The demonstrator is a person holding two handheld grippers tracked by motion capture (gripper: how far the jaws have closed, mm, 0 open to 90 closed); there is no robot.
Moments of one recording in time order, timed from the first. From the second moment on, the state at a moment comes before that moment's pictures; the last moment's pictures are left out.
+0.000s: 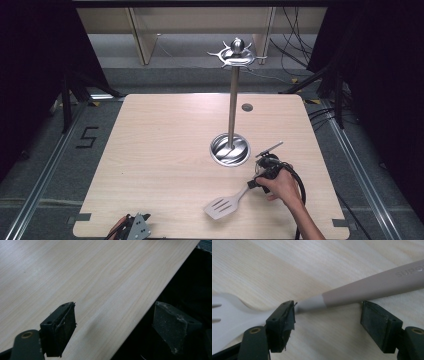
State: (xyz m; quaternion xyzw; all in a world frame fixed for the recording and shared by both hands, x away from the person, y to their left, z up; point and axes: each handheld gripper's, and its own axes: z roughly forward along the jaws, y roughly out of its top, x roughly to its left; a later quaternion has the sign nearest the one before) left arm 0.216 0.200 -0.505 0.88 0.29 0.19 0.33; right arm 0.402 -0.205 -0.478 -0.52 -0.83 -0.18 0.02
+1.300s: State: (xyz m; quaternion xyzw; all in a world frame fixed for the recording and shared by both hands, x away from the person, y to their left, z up) left arm 0.215 0.199 -0.505 0.88 0.29 0.19 0.32; right arm 0.431 -0.179 -0.474 -0.48 -0.87 -0.12 0.00
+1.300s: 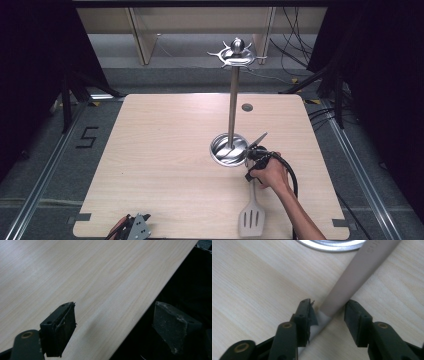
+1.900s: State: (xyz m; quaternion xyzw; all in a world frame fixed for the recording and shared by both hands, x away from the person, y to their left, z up) left arm 0.214 0.198 -0.505 0.88 0.28 0.20 0.32; right arm 0.430 -0.196 -0.467 -0.48 -0.87 -0.12 0.04
